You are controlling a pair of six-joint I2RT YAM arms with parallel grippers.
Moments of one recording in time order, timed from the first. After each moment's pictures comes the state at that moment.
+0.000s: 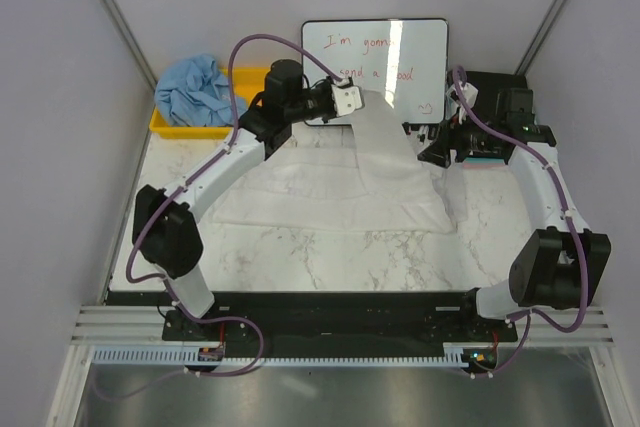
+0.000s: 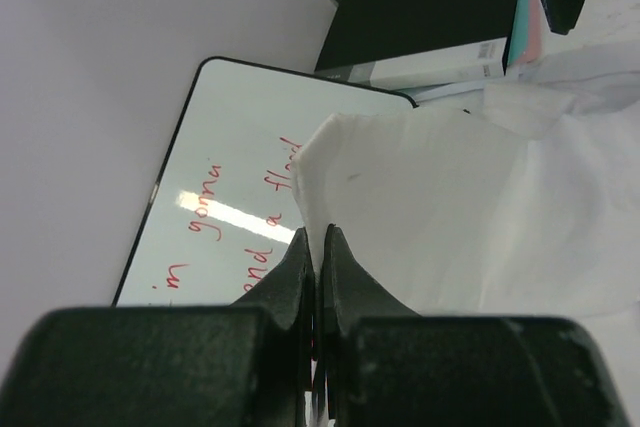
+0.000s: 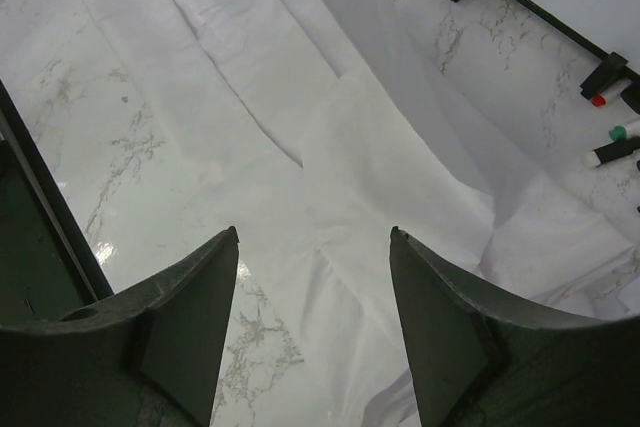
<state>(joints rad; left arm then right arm) -0.57 1.73 1.57 0.00 0.57 0.79 -0.11 1.46 1.28 -0.70 -0.94 -0.43</state>
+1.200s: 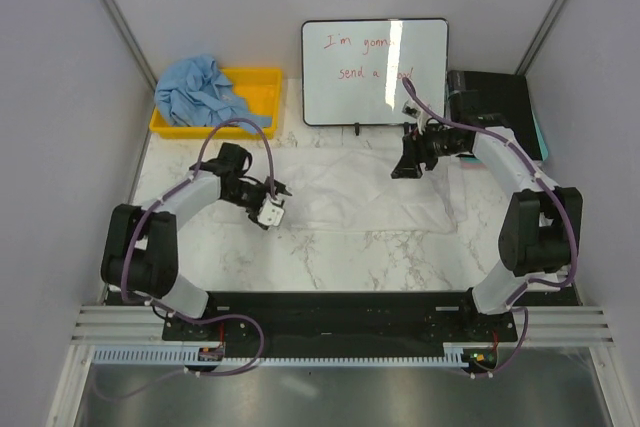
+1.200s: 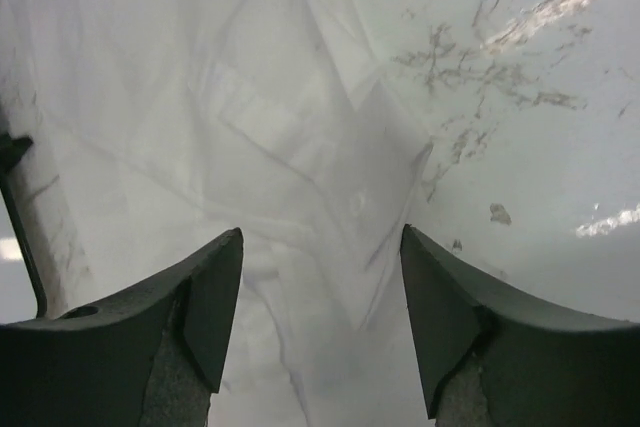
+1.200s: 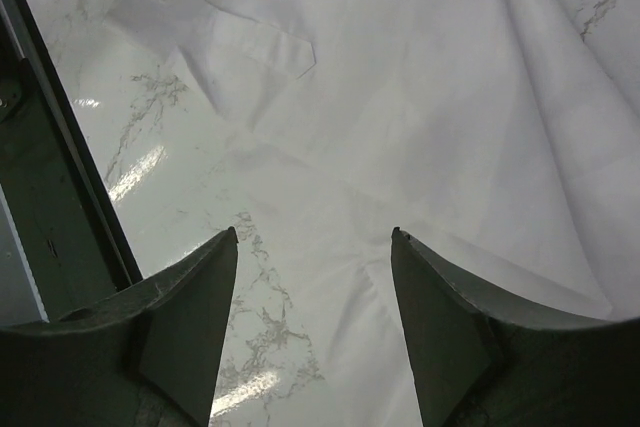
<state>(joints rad) -0.27 1.56 0.91 -0.67 0.88 1.95 0.07 1.67 1.34 -0.78 -0.90 -0.50</state>
